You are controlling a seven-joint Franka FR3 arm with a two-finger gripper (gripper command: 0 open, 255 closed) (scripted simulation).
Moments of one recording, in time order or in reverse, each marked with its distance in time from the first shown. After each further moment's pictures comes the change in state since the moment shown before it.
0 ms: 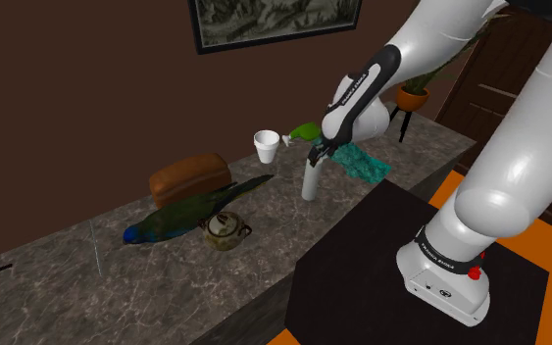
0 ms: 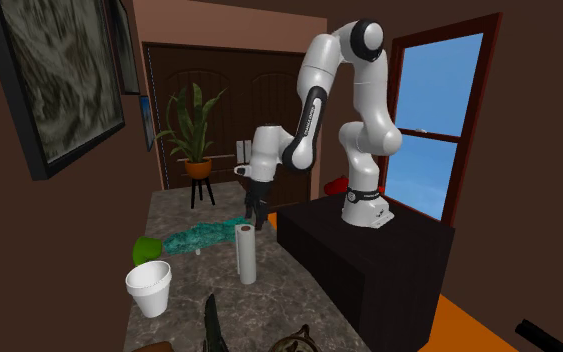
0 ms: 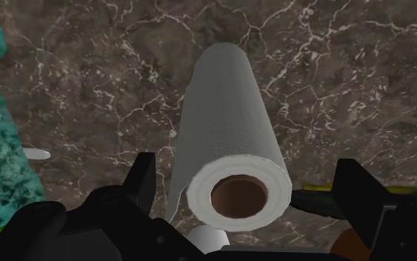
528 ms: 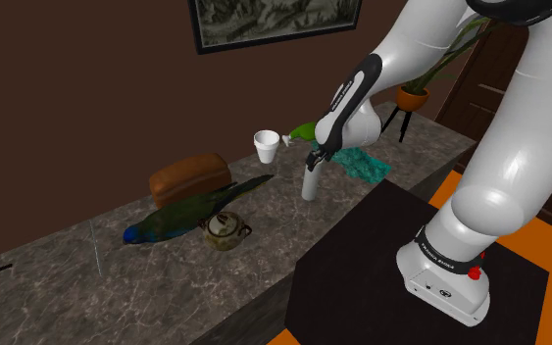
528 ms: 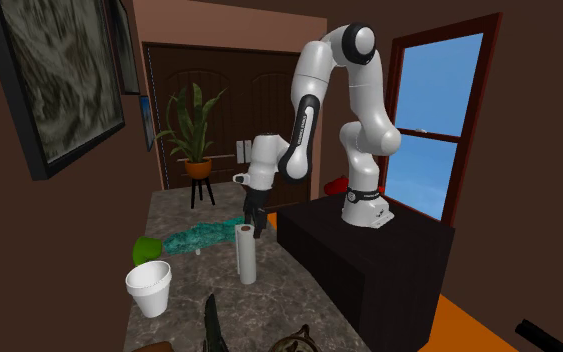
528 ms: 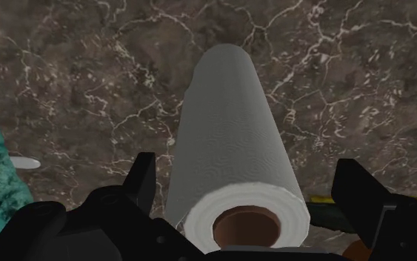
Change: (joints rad) arm -0.057 0.108 0.082 0.036 0.112 0.073 -0.088
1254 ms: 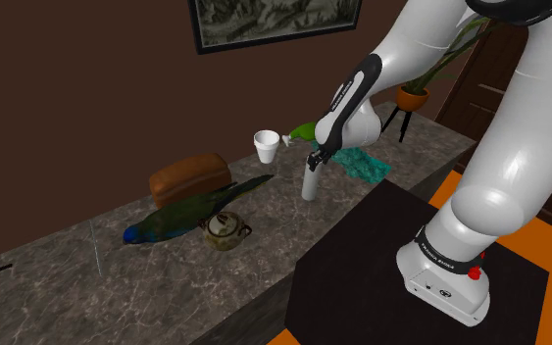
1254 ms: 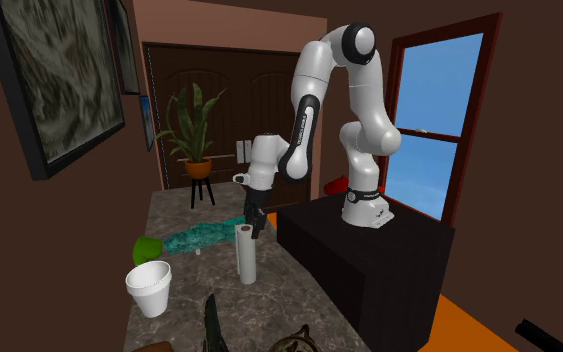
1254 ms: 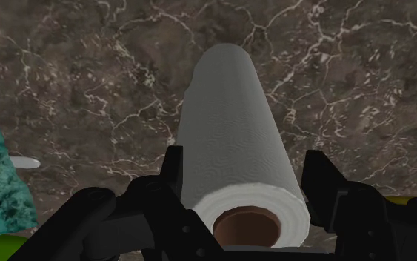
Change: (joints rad) arm -0.001 0.001 0.002 0.001 0.001 0.001 -0.001
